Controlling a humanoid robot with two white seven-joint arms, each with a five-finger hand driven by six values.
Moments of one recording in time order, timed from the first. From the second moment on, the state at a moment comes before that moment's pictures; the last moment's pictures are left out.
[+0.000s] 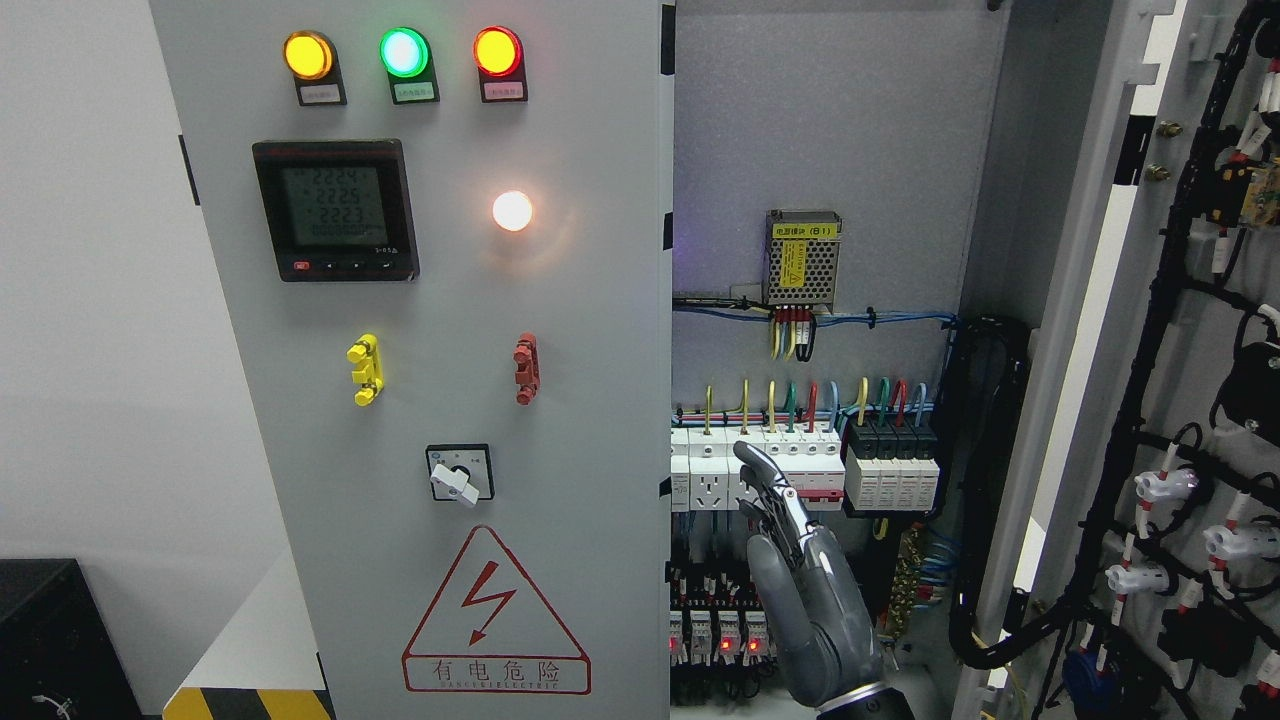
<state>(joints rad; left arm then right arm) 0.06 0.00 -0.13 0.00 0.12 -0.04 -0.16 -0.37 0.00 0.33 -1.83 -0.08 0.02 -0.05</state>
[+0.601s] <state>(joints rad) 0.06 -0.01 -0.12 0.00 0.12 -0.04 -0.17 -0.50 -0.03 0.30 -1.66 -0.11 0.02 -0.01</state>
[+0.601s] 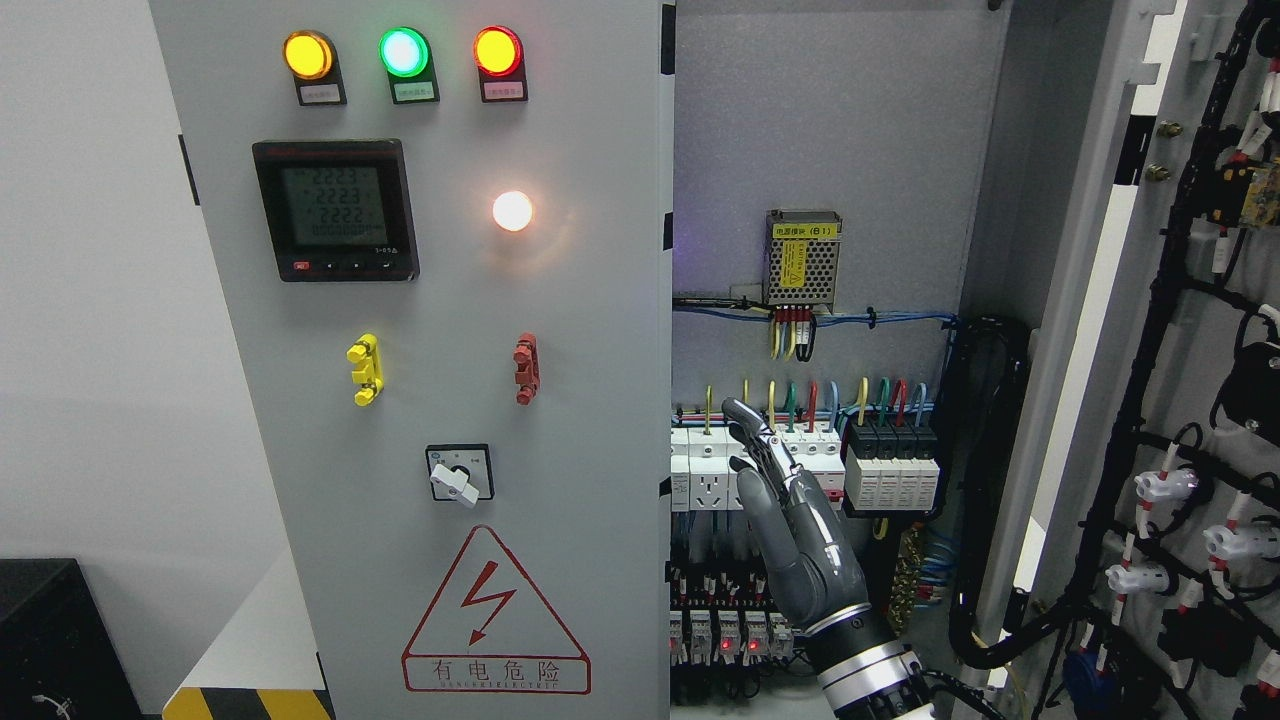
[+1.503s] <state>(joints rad) 0.05 -0.08 -0.12 0.00 0.12 -0.04 -0.17 -0.58 -0.01 0.29 -1.55 -0.13 0.02 0.02</state>
